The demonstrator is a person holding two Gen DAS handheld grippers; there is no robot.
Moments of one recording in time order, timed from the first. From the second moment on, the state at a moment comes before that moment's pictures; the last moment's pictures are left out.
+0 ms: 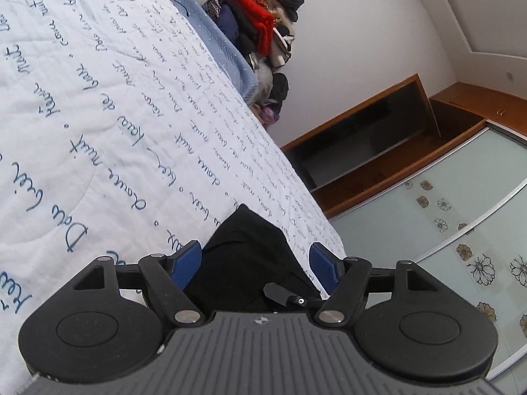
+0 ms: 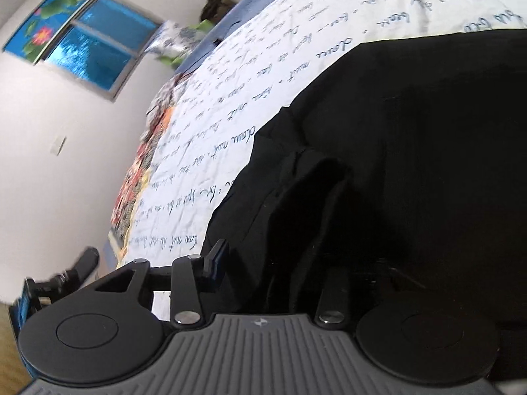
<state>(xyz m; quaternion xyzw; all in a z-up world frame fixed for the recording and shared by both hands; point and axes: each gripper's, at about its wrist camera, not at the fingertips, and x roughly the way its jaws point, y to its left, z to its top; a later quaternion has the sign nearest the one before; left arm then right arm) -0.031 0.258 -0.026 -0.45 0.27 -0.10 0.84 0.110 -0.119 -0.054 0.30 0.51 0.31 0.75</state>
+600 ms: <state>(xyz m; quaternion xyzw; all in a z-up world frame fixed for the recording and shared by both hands) -0.016 0.237 -0.026 -0.43 0.29 -0.11 0.85 0.148 -0.197 -0.009 0.32 0.45 0.40 0.73</state>
